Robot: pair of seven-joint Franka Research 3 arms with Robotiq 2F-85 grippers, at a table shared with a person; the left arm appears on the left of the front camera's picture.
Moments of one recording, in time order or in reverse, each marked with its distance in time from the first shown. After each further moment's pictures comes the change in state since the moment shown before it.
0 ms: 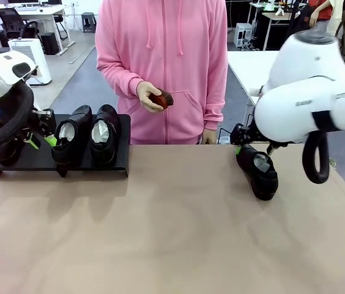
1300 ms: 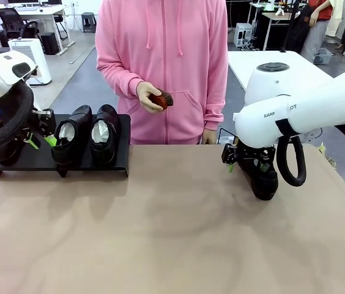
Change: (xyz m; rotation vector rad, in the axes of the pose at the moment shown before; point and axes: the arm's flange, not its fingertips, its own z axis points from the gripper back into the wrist) left arm 0.000 0.000 0.000 0.000 0.000 0.000; right arm 0.022 0.003 -0.092 -0.050 0.183 0.016
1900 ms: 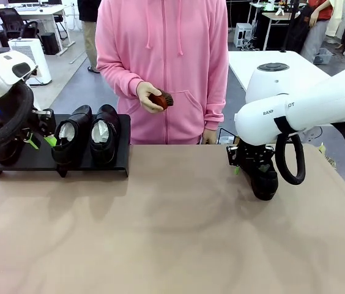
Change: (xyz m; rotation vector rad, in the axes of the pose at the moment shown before) left arm 0.000 0.000 0.000 0.000 0.000 0.000; right arm 0.008 -0.008 -0.002 -0.007 0.011 -0.012
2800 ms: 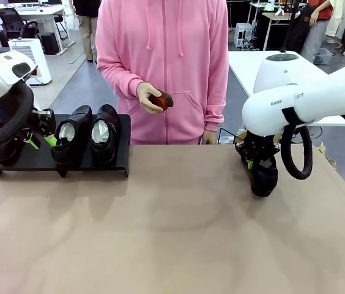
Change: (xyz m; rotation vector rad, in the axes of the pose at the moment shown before) left arm 0.000 0.000 0.000 0.000 0.000 0.000; right arm 0.004 -0.016 0.033 0.002 -0.018 -0.114
